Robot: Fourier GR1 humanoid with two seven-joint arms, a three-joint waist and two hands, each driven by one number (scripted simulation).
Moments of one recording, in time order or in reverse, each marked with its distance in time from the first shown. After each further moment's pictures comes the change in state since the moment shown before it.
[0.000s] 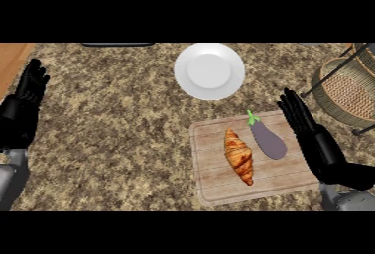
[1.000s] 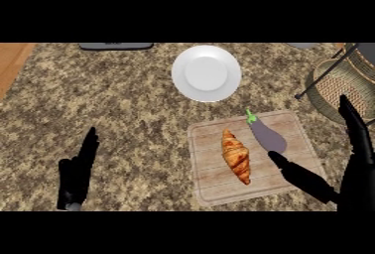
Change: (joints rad) left arm 0.299 -0.248 -0.175 0.044 -0.052 0.094 0.030; right arm 0.165 0.002 0.023 -0.376 0.771 -0.654 0.380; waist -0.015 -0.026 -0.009
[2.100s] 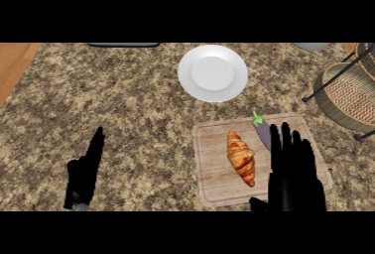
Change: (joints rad) left arm -0.005 -0.025 -0.025 -0.004 -0.032 -0.002 -0.004; right arm -0.106 0.126 0.386 -0.049 0.882 0.788 0.922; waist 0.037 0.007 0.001
